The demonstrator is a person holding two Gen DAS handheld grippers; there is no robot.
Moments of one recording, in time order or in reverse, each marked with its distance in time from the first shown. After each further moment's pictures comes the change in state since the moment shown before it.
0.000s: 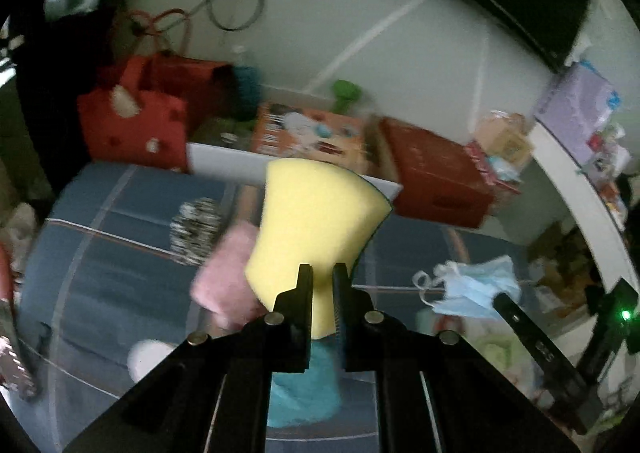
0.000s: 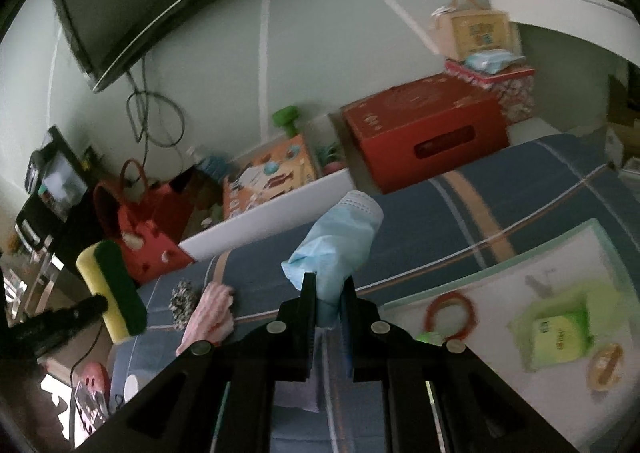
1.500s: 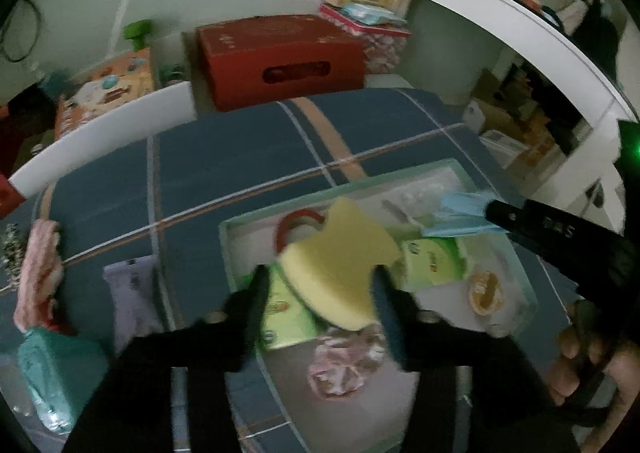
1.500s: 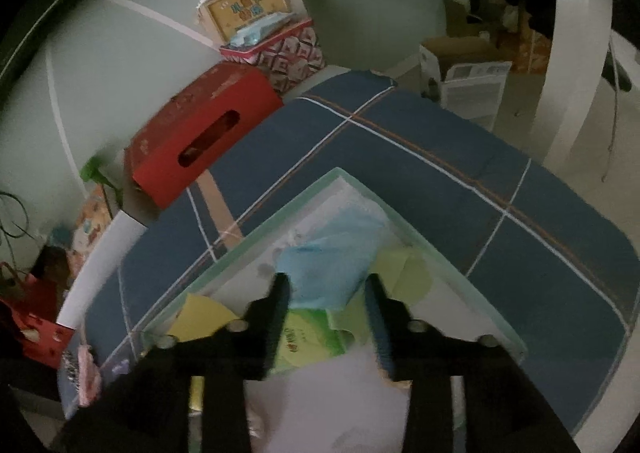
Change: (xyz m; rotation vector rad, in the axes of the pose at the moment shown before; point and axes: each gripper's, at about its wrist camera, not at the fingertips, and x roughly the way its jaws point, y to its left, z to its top) left arm 0.113 -0.203 -0.090 0.431 0.257 -0.129; right arm -0.036 -0.186 -0.001 0.342 0.103 -0.453
